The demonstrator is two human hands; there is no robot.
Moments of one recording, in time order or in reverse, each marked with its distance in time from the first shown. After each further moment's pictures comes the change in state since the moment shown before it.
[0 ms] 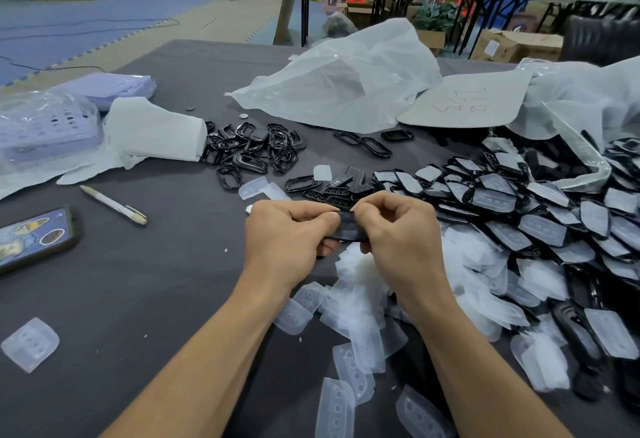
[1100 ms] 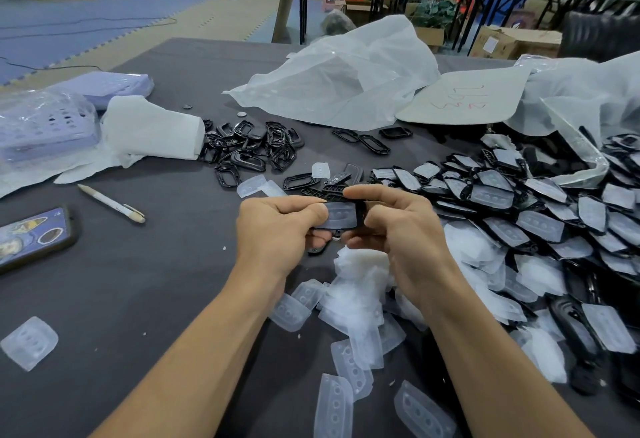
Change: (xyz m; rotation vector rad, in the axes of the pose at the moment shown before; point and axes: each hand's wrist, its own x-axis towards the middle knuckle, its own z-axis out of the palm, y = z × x) left_hand 0.005 0.002 -0.003 -0.050 0.114 -0.071; right_hand 0.006 -0.004 -0.012 0.384 -0.226 0.205
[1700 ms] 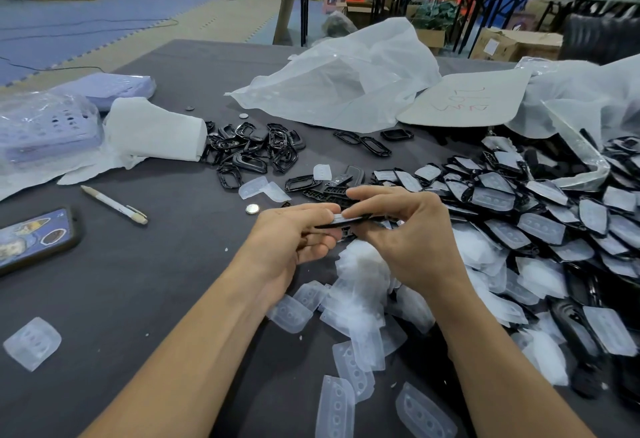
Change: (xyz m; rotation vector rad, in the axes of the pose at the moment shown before) left_hand 0.005 0.003 -0.004 -0.106 -0.261 -0.294; right_hand -0.002 -0.003 -0.008 -0.531 0.031 -0.443
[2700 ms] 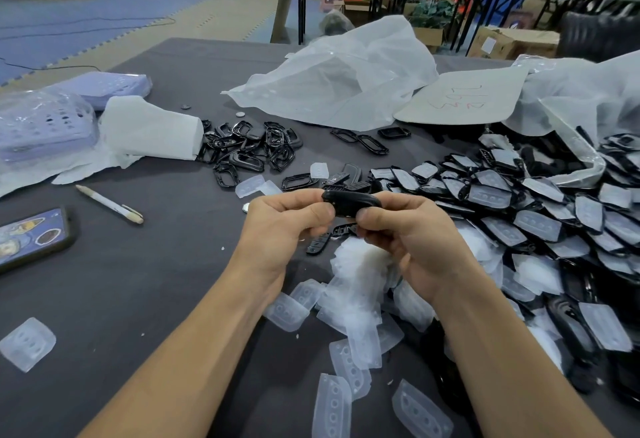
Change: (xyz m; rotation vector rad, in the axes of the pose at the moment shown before) left_hand -0.003 -0.004 -0.004 0.058 -0.021 0.305; right_hand 0.004 -0.004 -0.007 0.579 -0.108 0.562
